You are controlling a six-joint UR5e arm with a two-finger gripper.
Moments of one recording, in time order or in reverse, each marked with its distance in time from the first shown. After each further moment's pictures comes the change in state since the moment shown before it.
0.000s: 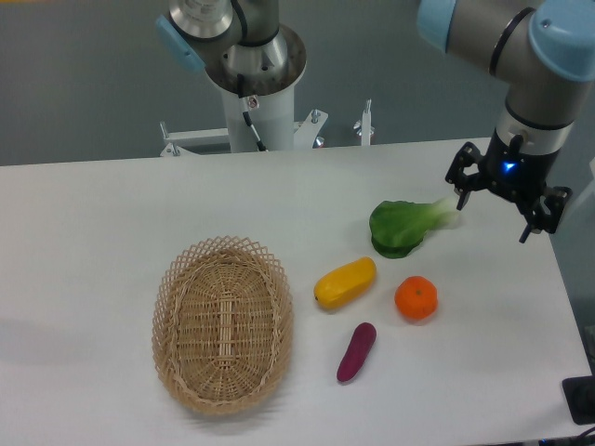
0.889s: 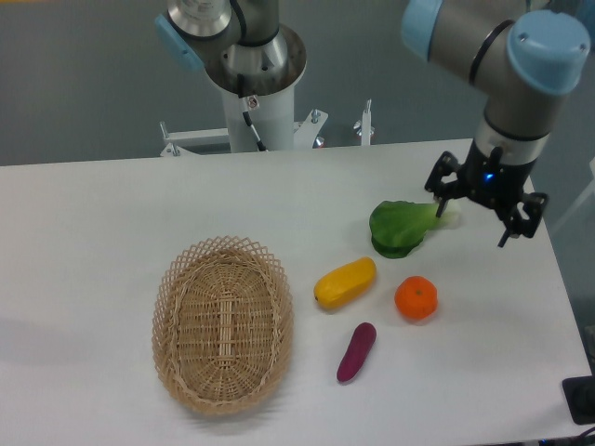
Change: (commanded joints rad) arm -0.089 -0.009 -0.106 0.092 -0.008 -0.267
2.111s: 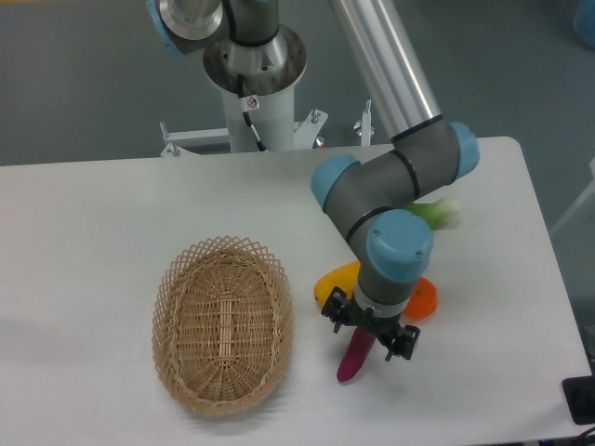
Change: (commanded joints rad) arm -0.203 -0.253 -0.115 0.356 0.005 -0.183
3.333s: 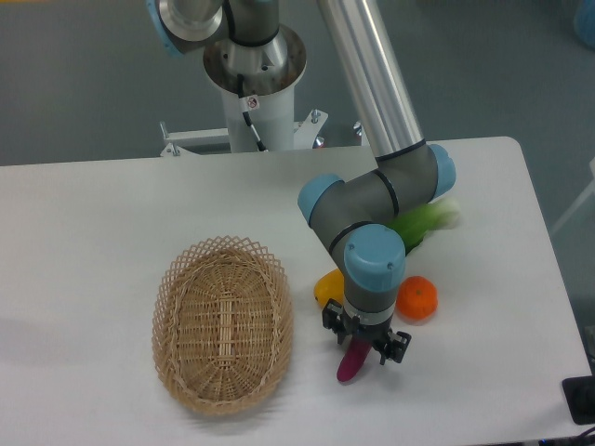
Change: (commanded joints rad) arm -0.003 -0.025 -0.043 0.109 0.081 0.003
